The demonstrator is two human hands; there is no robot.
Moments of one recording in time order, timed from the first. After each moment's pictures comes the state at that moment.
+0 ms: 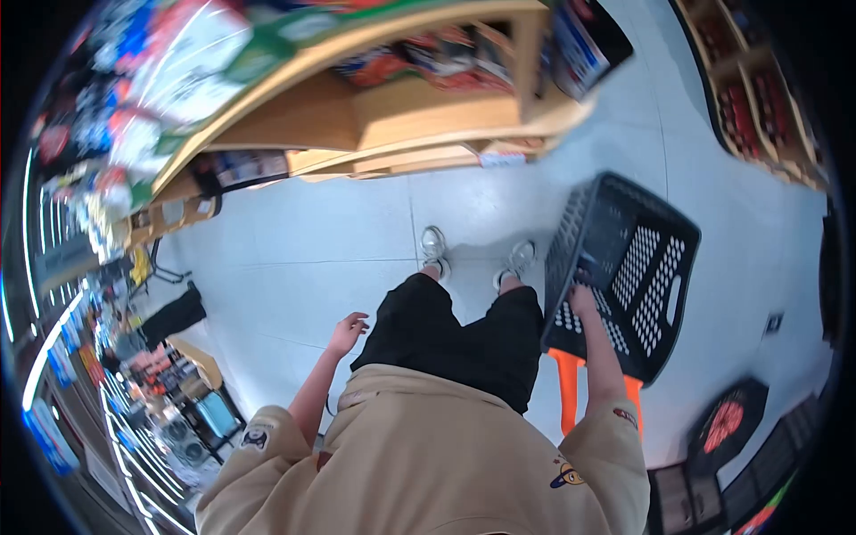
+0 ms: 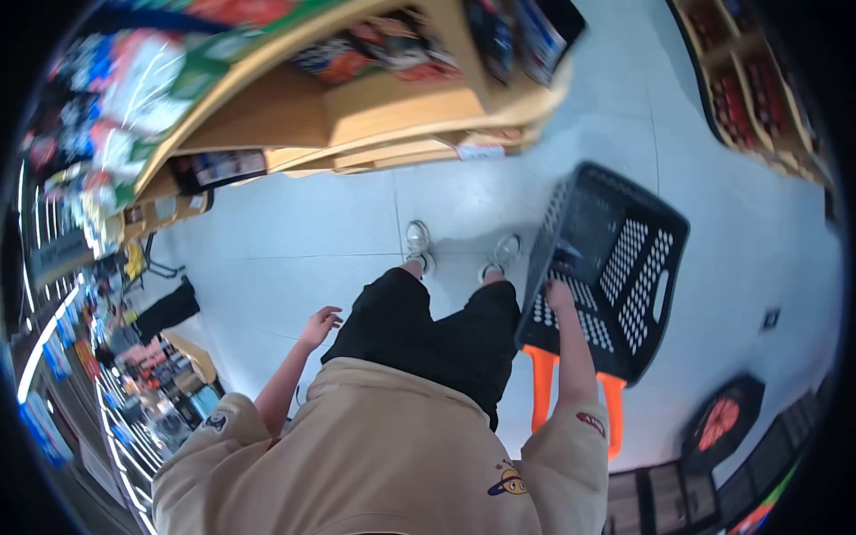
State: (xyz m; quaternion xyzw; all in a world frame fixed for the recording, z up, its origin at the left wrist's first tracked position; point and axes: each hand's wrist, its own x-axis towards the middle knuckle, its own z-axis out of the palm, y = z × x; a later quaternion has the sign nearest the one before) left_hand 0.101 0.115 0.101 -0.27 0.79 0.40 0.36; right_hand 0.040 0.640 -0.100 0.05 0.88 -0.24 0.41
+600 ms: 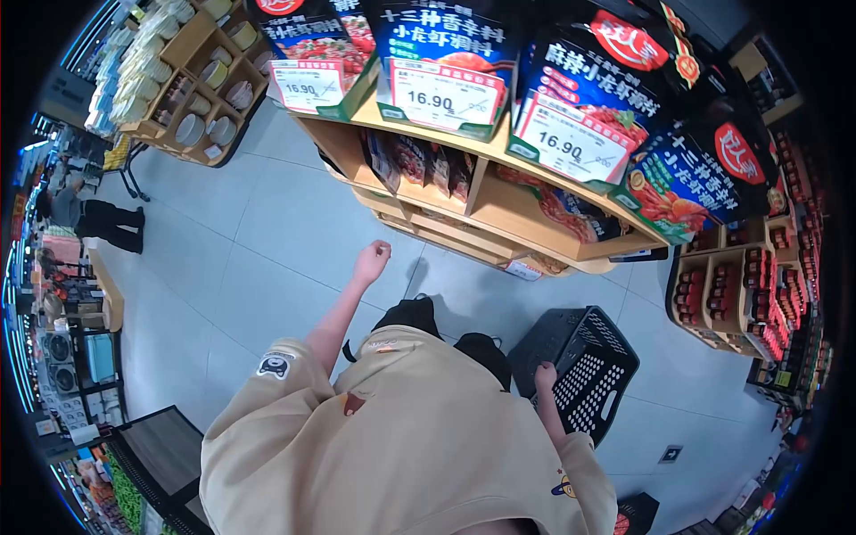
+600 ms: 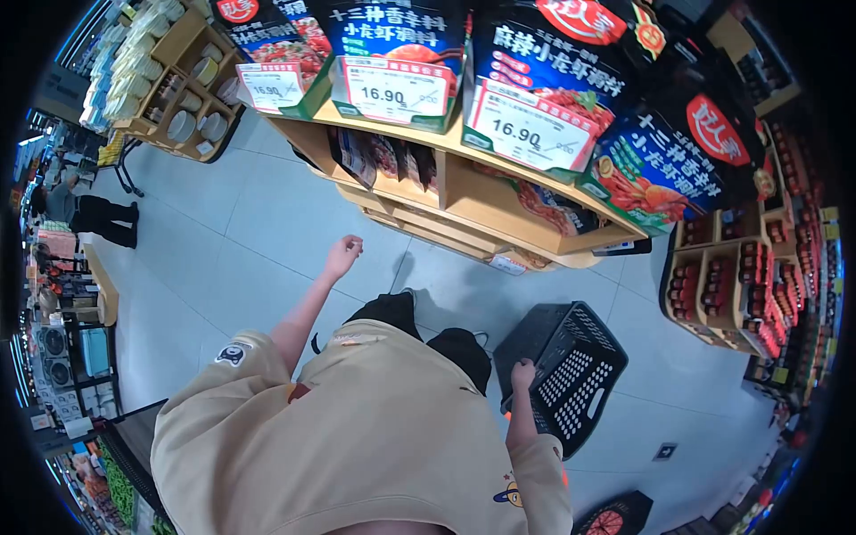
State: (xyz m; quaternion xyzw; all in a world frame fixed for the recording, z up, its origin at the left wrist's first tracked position) left_hand -0.041 -0.013 0.098 -0.24 0.87 0.43 0.01; right_hand 0.017 0.513 0.016 0.24 0.92 -0.24 0.19
